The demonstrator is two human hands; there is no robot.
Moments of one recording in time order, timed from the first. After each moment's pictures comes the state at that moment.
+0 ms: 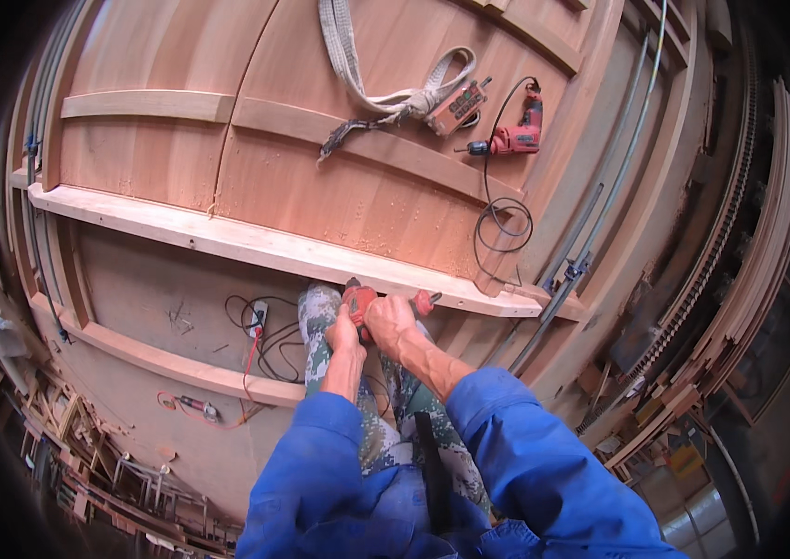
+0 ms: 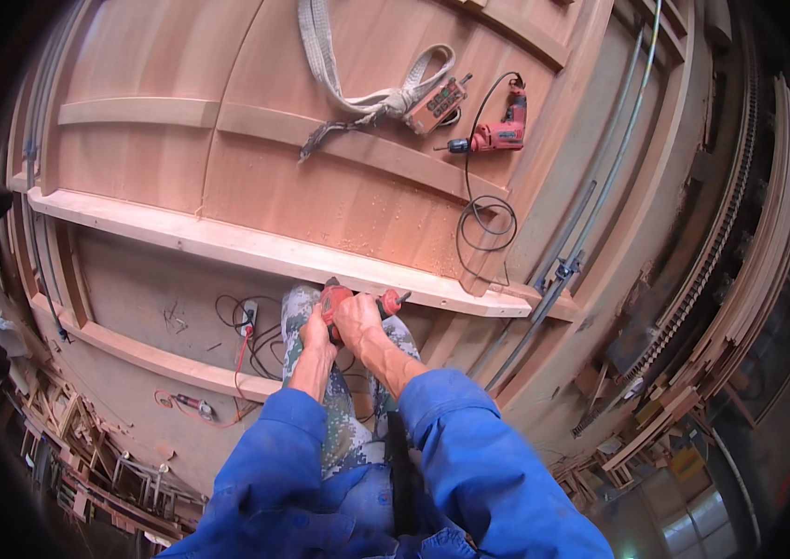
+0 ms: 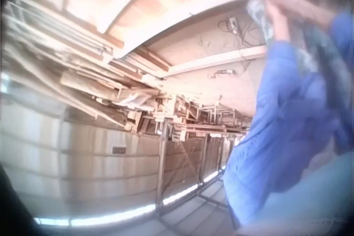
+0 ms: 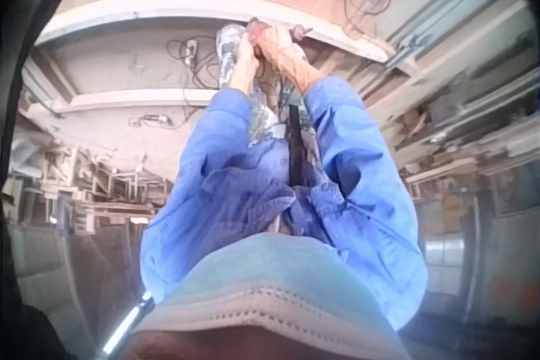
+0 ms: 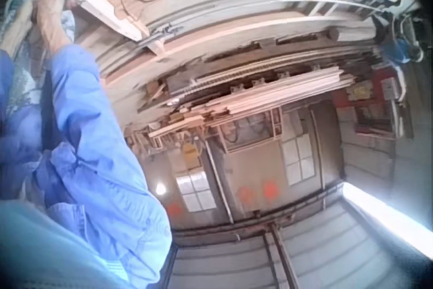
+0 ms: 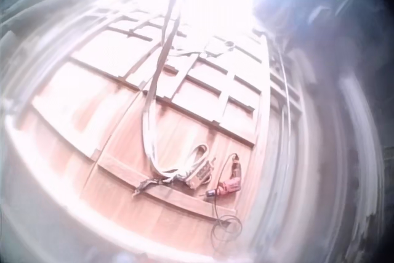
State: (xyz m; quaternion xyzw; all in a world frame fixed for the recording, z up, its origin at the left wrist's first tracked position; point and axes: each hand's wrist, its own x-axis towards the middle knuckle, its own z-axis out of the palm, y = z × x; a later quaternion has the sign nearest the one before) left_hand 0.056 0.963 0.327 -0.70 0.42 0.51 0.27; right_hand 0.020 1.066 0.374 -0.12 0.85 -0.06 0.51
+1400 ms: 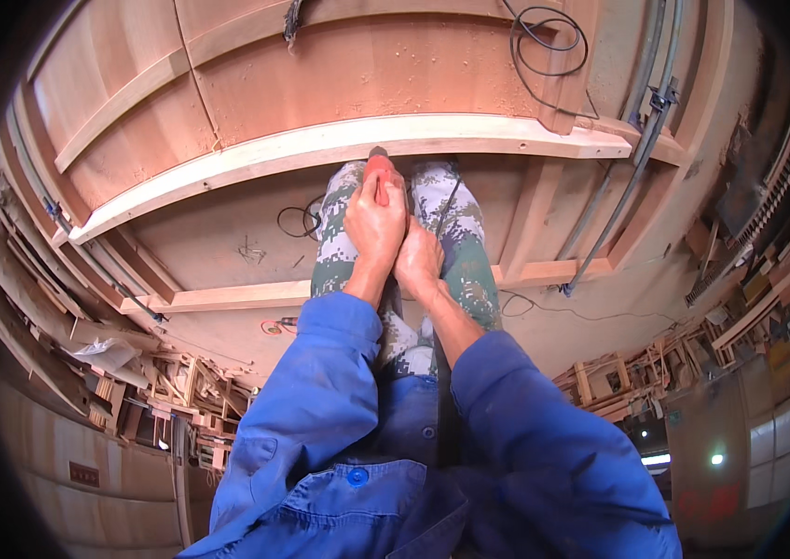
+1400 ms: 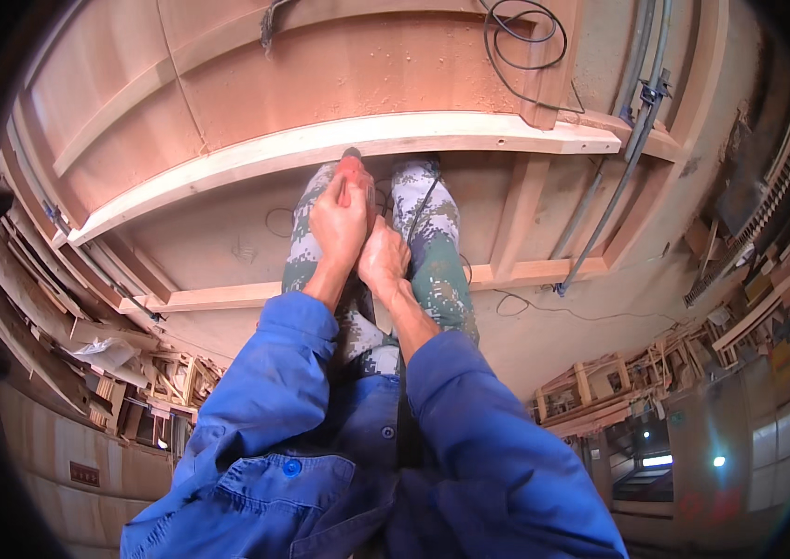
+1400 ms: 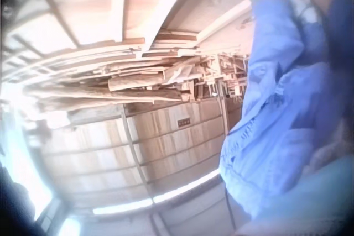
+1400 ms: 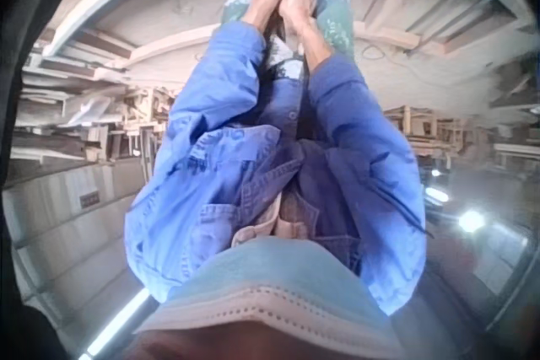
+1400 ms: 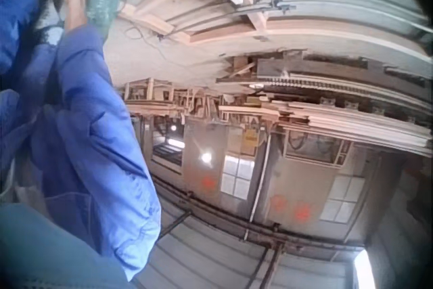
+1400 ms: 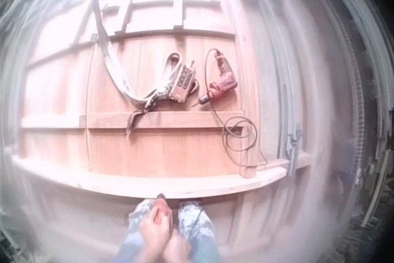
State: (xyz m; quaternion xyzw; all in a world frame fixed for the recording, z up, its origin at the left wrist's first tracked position) left_hand 0.065 0.957 0.348 0.00 0.92 0.21 0.32; right_hand 0.145 0.987 0.377 0.54 0.61 -0.43 0.38
